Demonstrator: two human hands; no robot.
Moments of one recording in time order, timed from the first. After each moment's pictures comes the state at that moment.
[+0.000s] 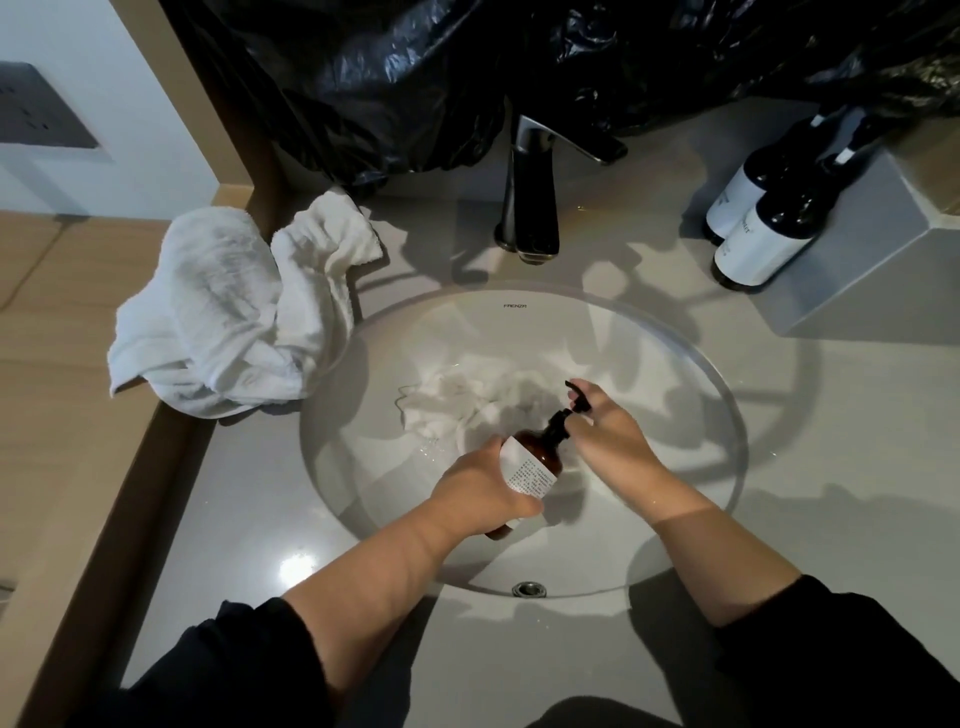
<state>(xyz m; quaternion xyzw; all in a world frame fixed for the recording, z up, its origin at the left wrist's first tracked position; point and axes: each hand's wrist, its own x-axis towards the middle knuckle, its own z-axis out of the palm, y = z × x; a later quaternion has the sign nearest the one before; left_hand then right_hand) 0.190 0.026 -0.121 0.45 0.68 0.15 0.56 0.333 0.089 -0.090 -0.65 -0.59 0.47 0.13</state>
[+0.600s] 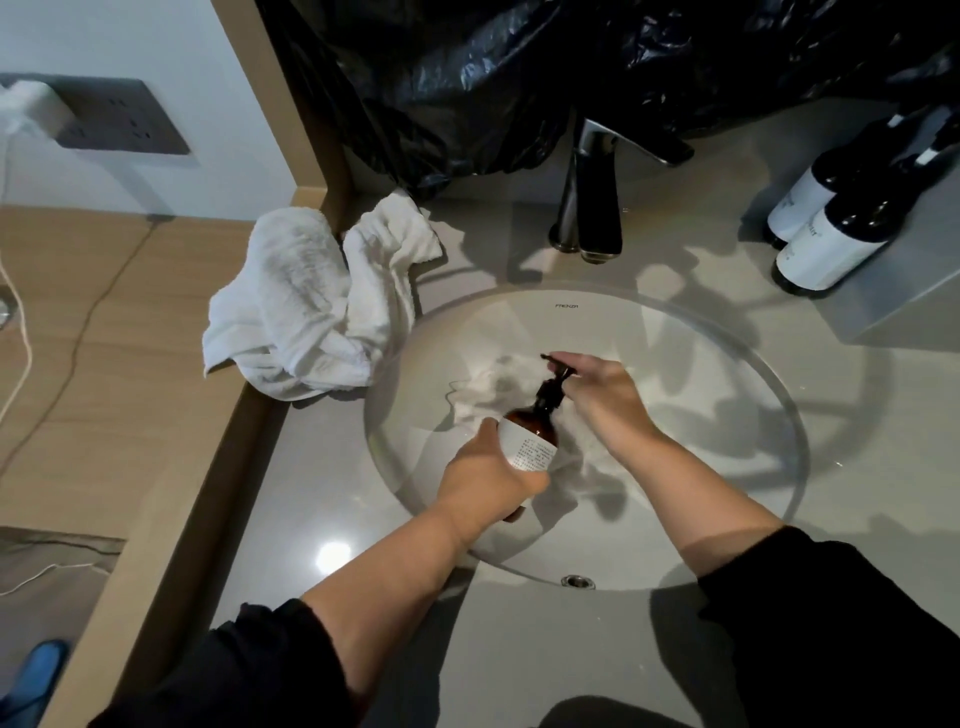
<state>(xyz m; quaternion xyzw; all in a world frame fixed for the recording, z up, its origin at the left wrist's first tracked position) 0.158 0.010 -0.113 0.38 0.75 0.22 0.49 0.273 0.108 -0.091 -0.61 -0.52 0.55 0.24</state>
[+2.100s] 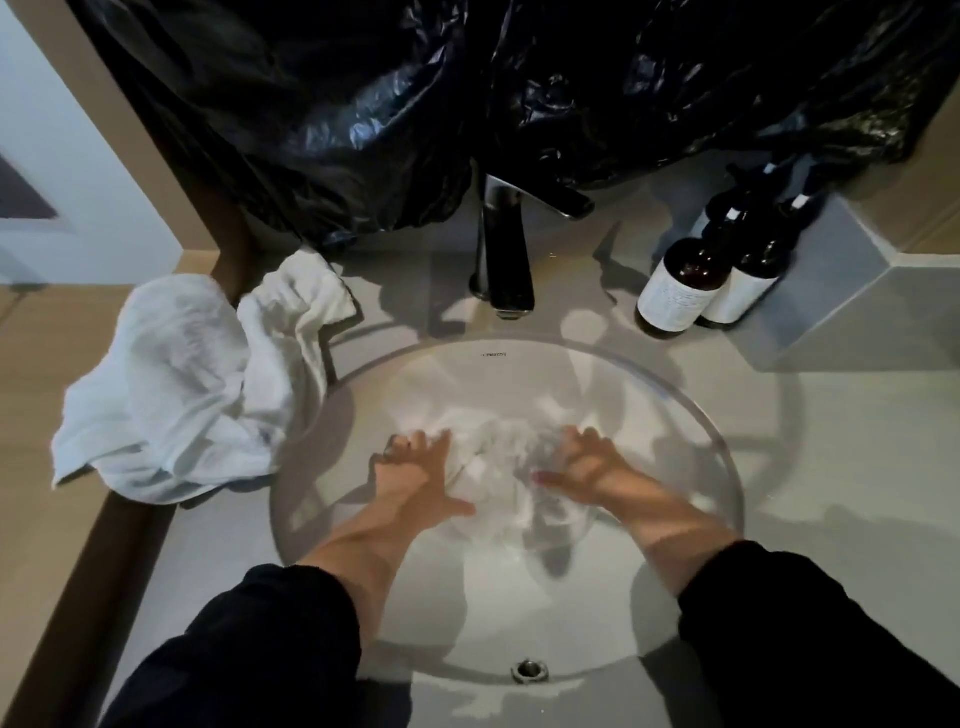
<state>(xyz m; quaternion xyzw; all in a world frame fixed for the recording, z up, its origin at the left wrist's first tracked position) 0.128 0.093 -0.192 0.65 0.73 -0.12 0.17 0.338 0.147 -0.155 -0.65 -0.70 0.27 -0.15</state>
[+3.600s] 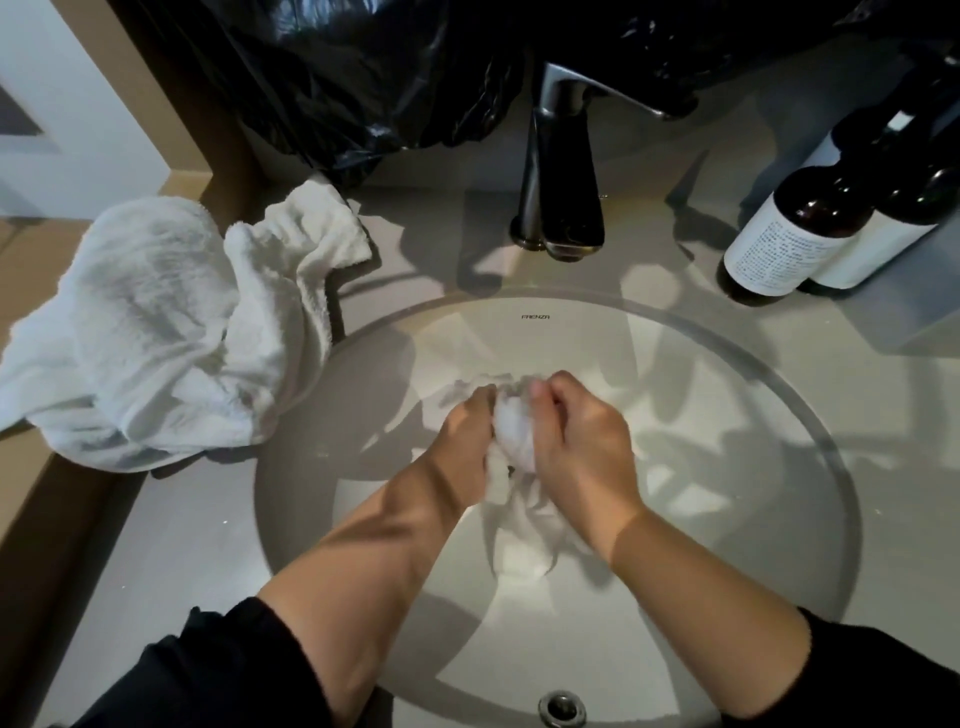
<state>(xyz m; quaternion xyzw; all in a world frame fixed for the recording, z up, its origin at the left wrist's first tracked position) 0.159 0.109 -0.148 0.25 0.56 0.44 0.66 0.279 0.115 -0.131 -0.59 -0.65 0.35 0.32</state>
